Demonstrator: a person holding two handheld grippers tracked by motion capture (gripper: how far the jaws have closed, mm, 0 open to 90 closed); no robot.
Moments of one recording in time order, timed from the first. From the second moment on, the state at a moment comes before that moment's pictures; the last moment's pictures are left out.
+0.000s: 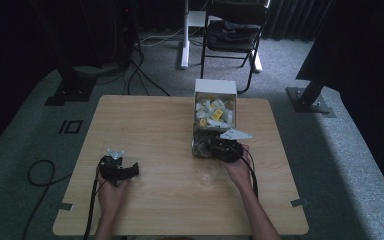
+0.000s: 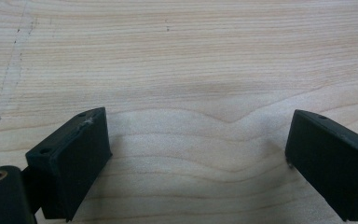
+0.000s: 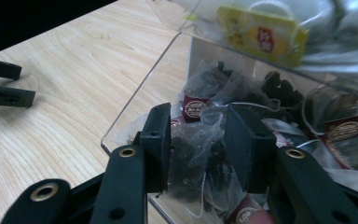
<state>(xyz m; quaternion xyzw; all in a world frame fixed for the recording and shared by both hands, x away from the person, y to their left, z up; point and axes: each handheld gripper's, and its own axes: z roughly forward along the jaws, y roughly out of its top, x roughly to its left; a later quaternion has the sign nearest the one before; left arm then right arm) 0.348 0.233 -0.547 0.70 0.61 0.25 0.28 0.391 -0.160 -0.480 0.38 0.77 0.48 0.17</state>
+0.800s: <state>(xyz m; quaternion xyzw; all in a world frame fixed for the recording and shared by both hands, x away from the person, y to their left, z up) 0.348 0.233 -0.547 0.70 0.61 0.25 0.28 0.384 -0.159 -0.473 0.36 0.78 0.48 0.17</state>
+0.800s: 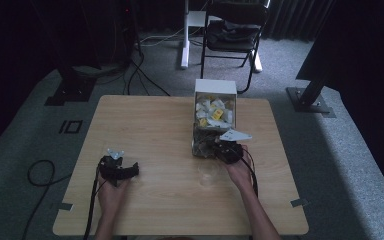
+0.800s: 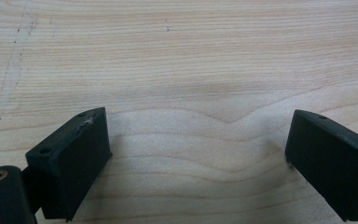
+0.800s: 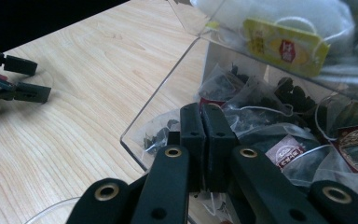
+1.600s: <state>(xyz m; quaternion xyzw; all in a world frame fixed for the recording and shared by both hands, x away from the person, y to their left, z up) 0.348 0.233 -0.547 0.70 0.61 0.25 0.28 0.379 -0.165 -0.458 0.36 0.78 0.48 0.20</state>
